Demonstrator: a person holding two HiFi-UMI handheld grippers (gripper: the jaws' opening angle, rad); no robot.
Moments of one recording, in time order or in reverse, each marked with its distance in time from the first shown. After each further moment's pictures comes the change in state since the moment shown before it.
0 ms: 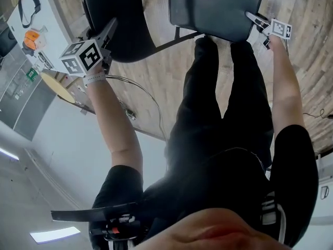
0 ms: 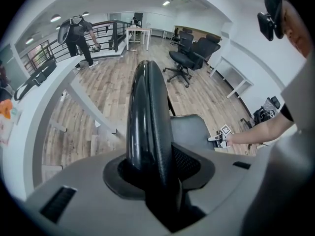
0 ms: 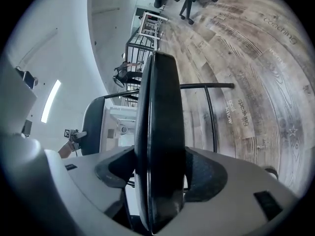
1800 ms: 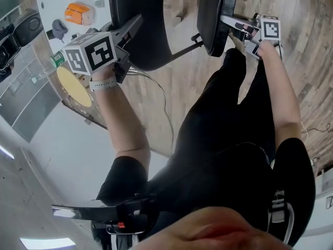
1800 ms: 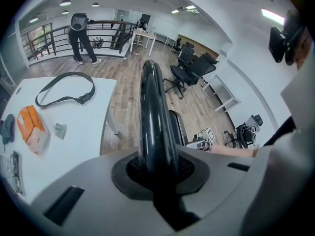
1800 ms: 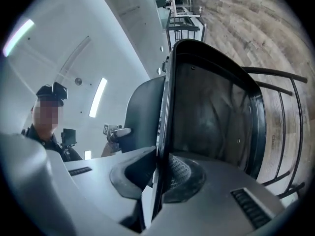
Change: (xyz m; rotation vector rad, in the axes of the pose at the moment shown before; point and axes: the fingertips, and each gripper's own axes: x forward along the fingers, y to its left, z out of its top) left arm -0.171 0.104 0.037 -0.091 -0.038 -0.163; right arm 0.212 0.463 -0.016 -0.125 0.084 0.634
